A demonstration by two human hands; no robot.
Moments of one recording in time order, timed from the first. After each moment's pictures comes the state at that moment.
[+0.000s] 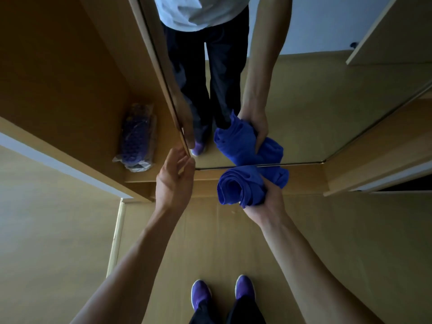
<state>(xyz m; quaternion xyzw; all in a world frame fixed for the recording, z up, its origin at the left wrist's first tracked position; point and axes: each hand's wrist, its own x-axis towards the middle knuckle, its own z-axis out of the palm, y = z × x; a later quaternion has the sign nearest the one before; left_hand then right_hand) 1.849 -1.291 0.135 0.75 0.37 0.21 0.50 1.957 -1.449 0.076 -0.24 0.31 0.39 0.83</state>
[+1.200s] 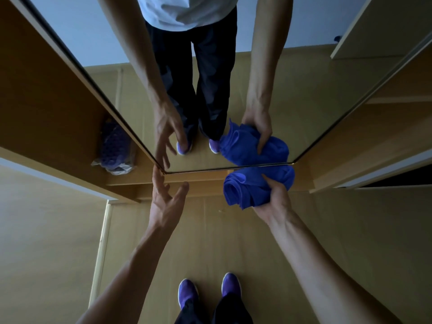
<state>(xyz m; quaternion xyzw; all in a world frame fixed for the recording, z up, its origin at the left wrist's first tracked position) 1.860 -1.337 0.106 0.68 0.44 0.11 0.58 2.017 -1.512 0.066 -0.37 0.26 0.35 0.82</state>
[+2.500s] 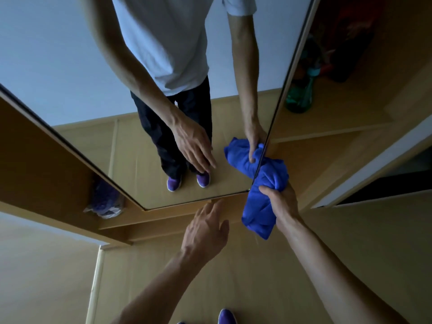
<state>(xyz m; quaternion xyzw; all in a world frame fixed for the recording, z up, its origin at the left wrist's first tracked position) 1.926 -1.460 0.180 0.95 0.17 -0.03 0.27 2.079 -1.607 0.165 -0.73 0.12 0.18 0.65</state>
